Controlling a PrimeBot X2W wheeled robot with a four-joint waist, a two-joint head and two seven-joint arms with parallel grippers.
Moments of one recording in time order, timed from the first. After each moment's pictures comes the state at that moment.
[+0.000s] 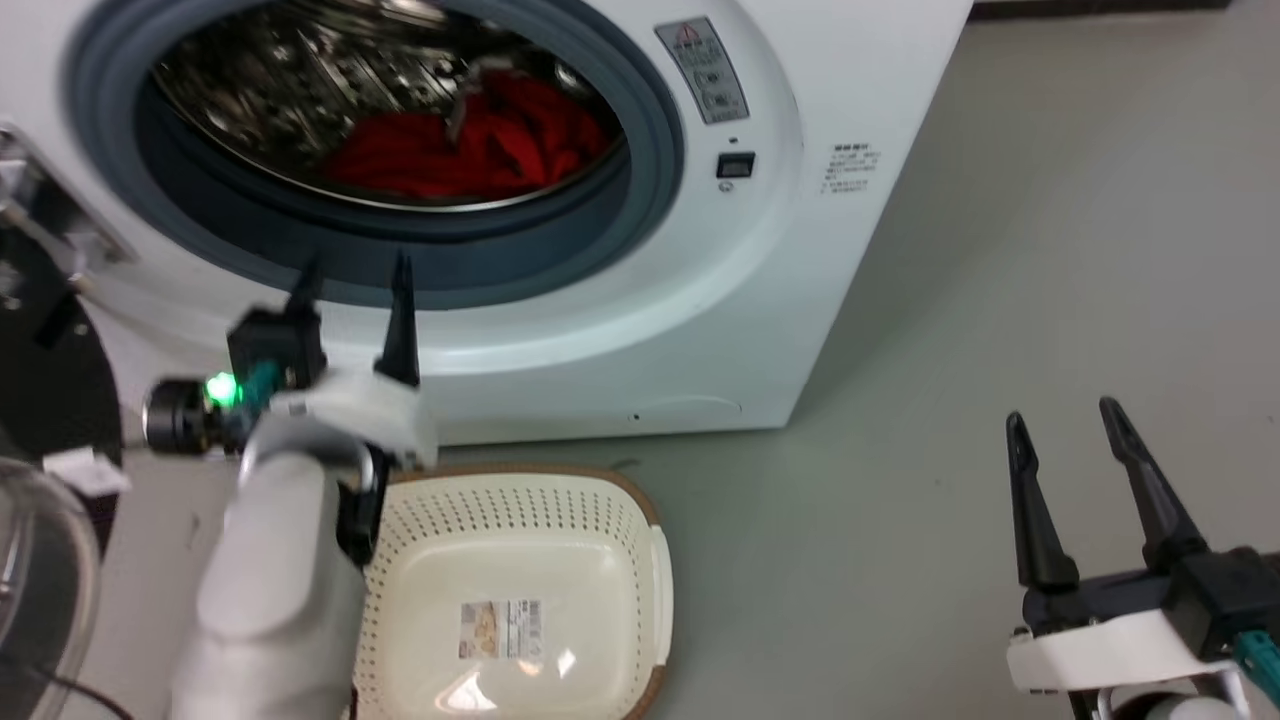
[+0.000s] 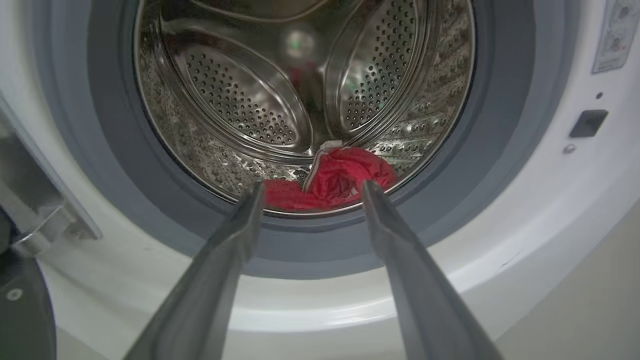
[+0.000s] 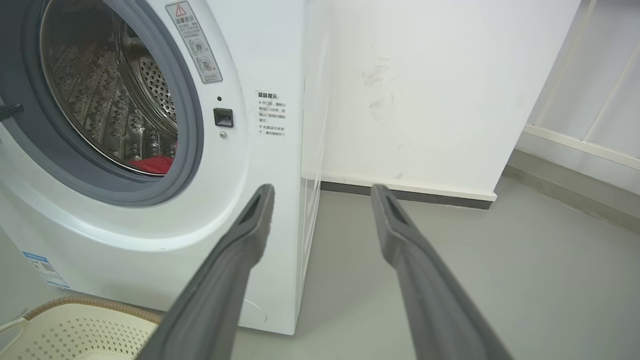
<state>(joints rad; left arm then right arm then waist) -0.55 0.12 -0.02 0.59 -0.08 -0.05 -0.26 0.02 -0.05 -0.02 -0.08 -0.03 0.13 -0.26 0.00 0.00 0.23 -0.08</state>
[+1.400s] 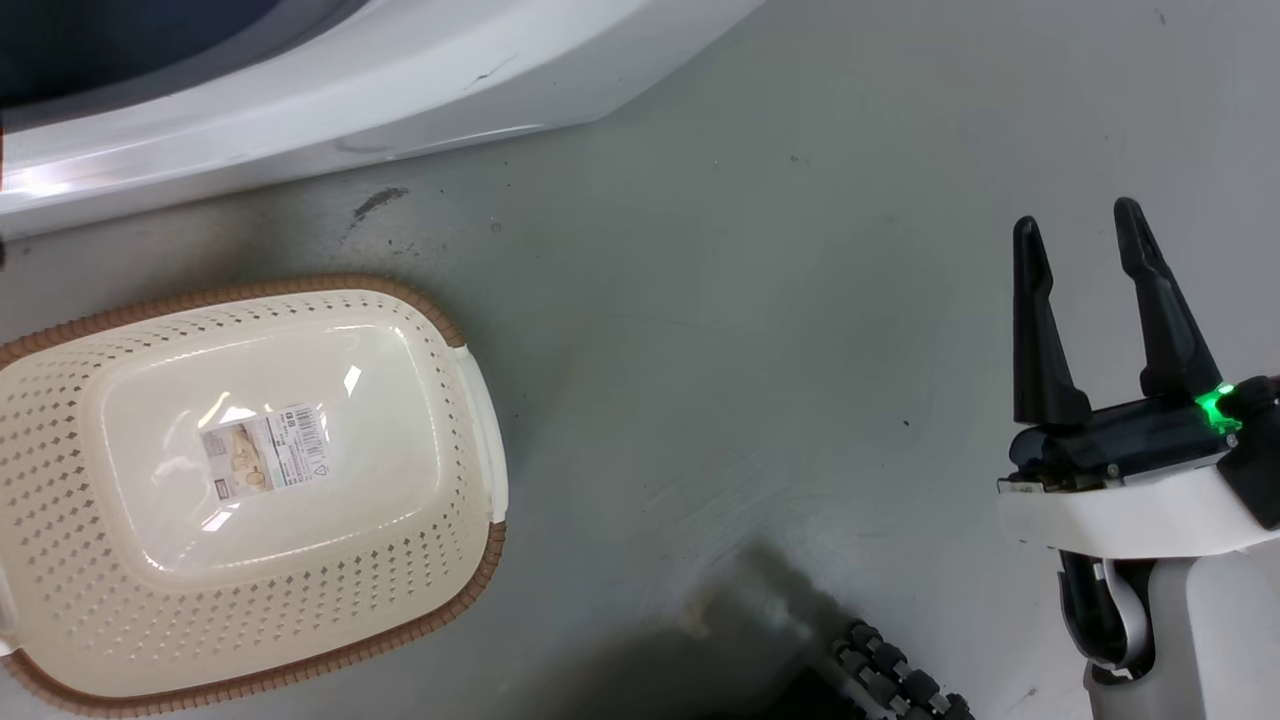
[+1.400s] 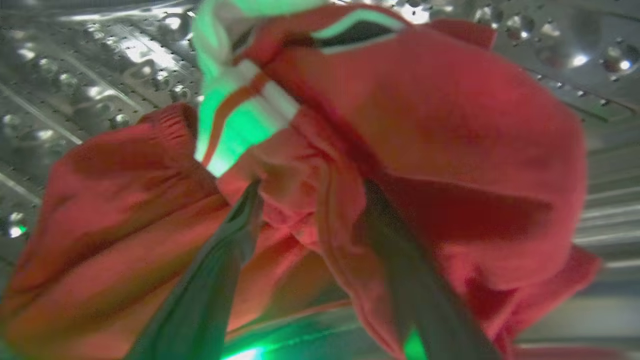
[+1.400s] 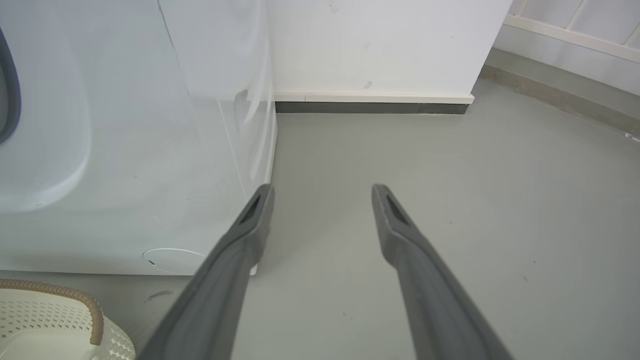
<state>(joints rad) -1.59 0.47 -0.42 1.04 -0.40 -0.13 0.57 -0.24 -0.05 0.05 -0.11 0.15 0.13 -0.26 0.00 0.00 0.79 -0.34</state>
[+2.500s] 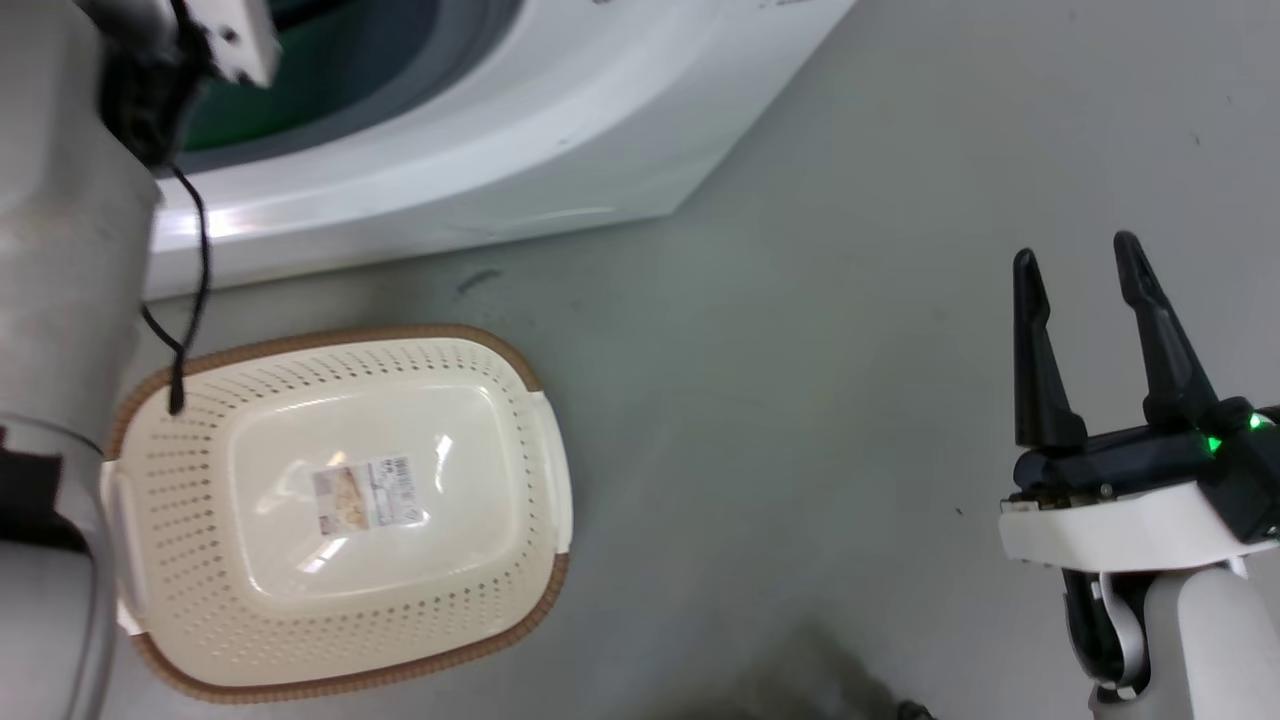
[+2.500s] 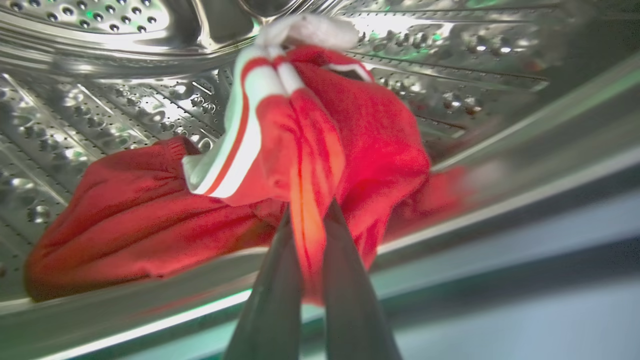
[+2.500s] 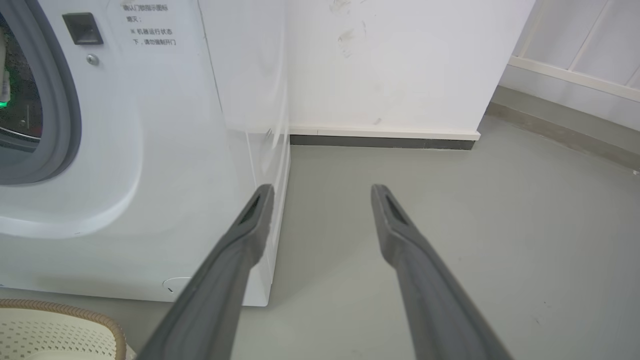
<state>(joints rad) -1.37 0.40 -0.52 1.01 -0.57 -0.13 0.21 -0.21 -0.05 0.02 -0.09 0.10 0.13 -0.26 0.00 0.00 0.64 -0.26</state>
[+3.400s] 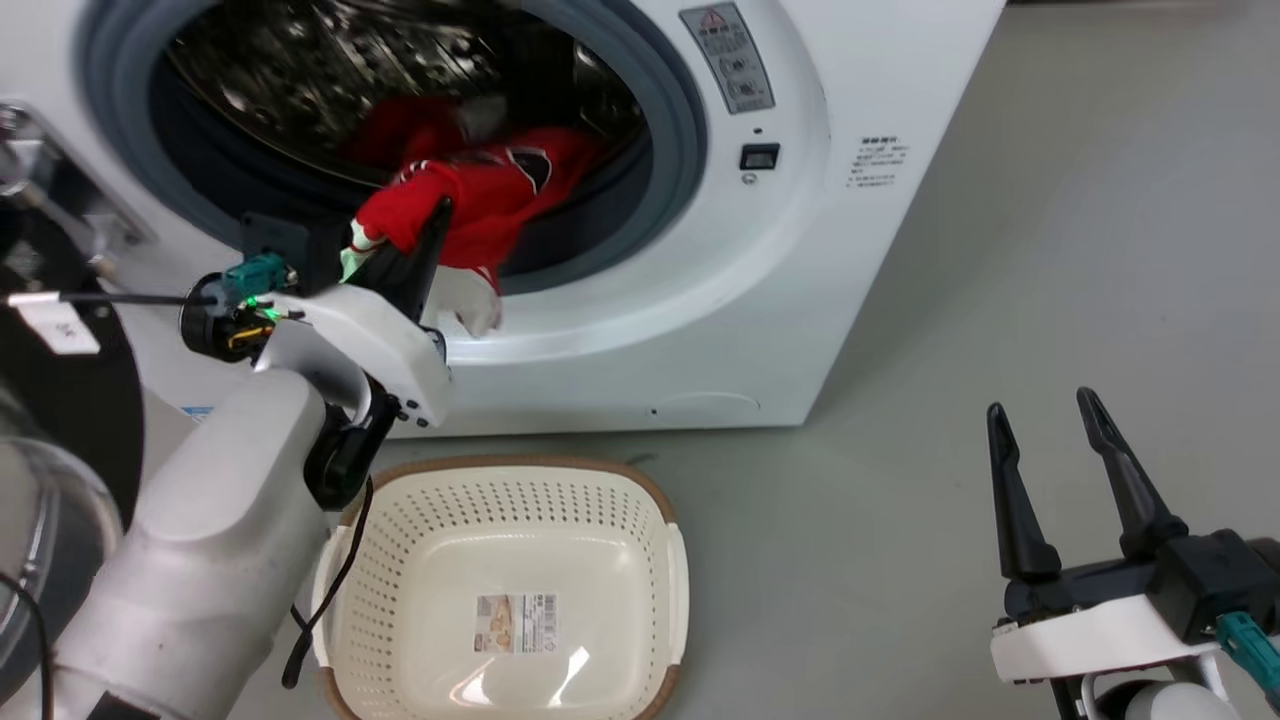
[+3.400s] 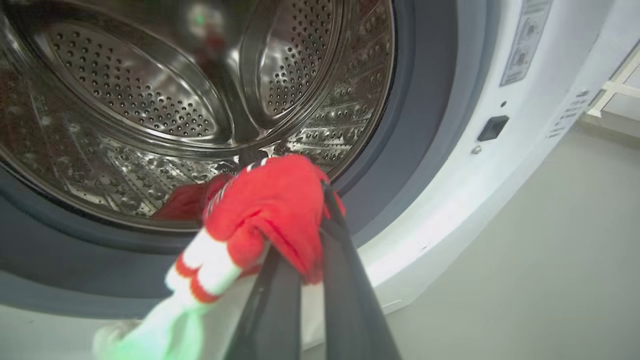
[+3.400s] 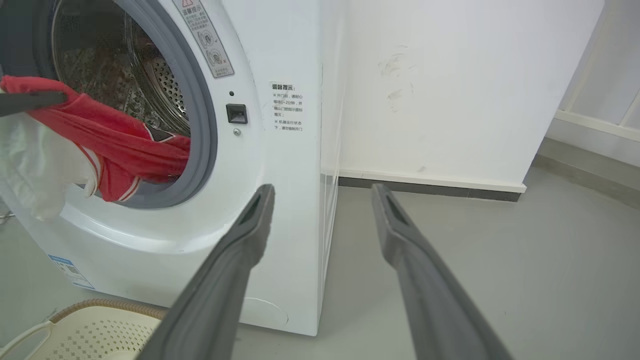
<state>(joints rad) -0.82 0.41 -0.68 0.67 -0.75 -0.11 -0.21 -0.03 -0.05 0.01 -0.03 0.02 0.13 -0.26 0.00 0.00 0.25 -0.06</state>
